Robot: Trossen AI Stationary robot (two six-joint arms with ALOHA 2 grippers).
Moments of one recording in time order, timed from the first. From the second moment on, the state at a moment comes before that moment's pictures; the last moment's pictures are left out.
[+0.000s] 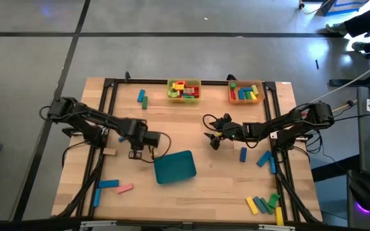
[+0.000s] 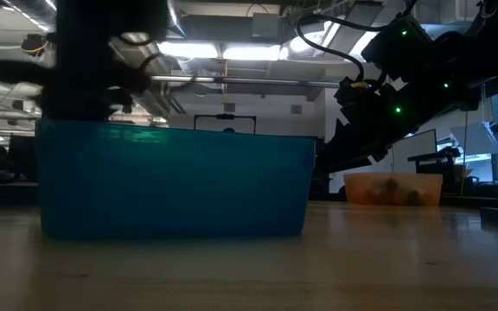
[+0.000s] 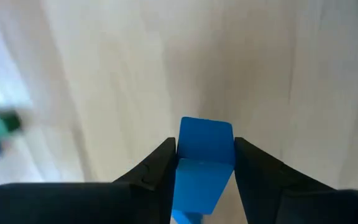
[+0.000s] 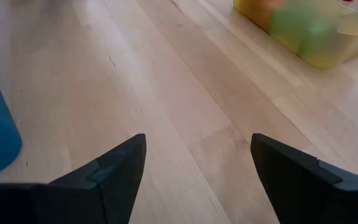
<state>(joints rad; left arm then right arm) -0.15 1.49 0.98 -1.08 -0.20 -0.07 0.01 1.50 0.47 0.45 0.35 0.31</state>
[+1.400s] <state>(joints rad) 0.58 1.88 1.20 0.17 0.09 -0.03 0.01 1.50 0.47 0.45 0.41 0.31</state>
